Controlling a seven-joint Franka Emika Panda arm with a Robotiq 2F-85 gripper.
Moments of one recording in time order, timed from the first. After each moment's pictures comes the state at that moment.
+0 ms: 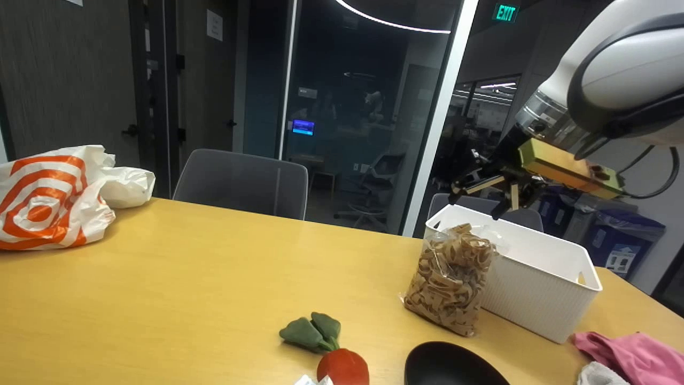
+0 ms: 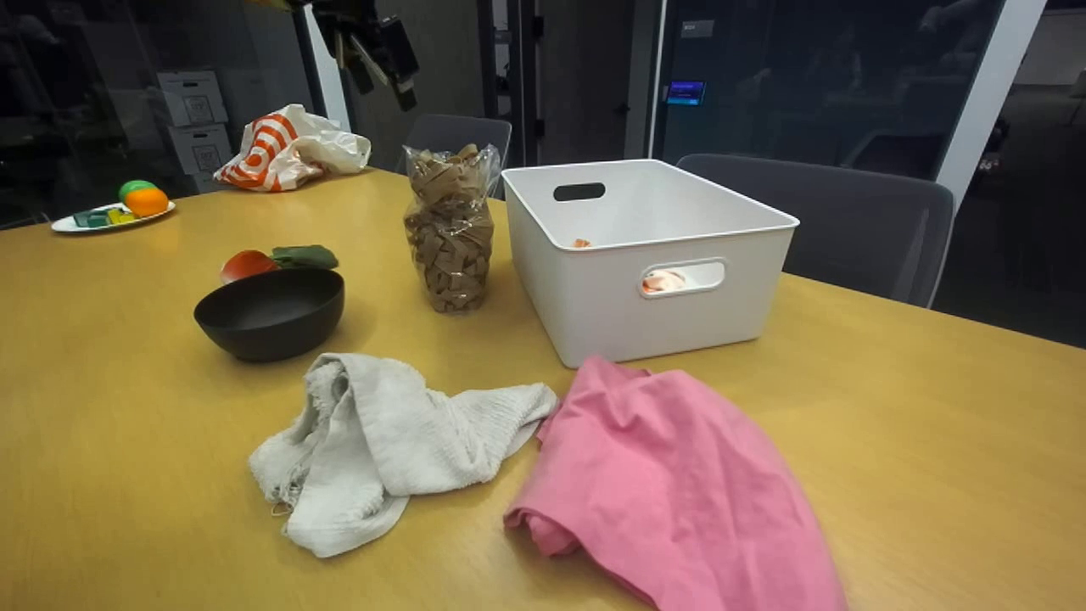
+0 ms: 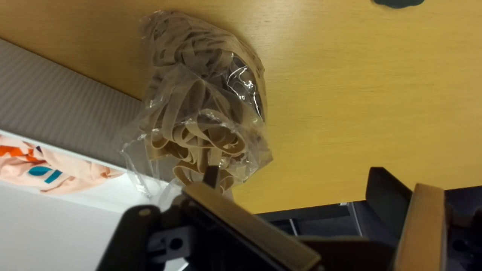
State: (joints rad) arm 0.08 -0.18 0.27 -2.17 0.04 2.42 0.41
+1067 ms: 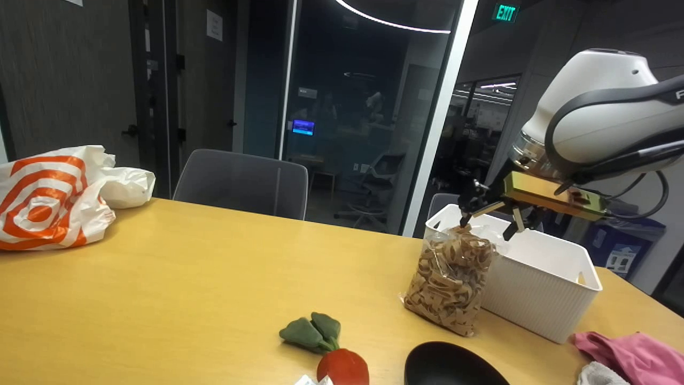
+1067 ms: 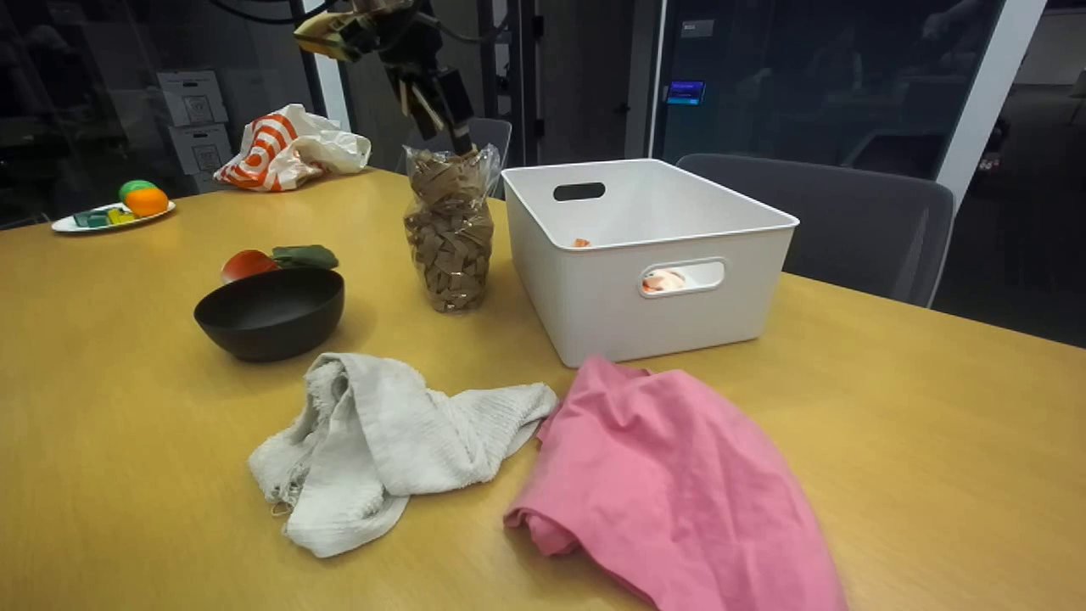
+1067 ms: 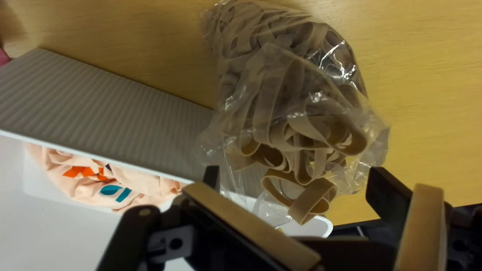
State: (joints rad) arm 0.08 -0.05 0.19 -2.13 -0.15 2.42 0.60
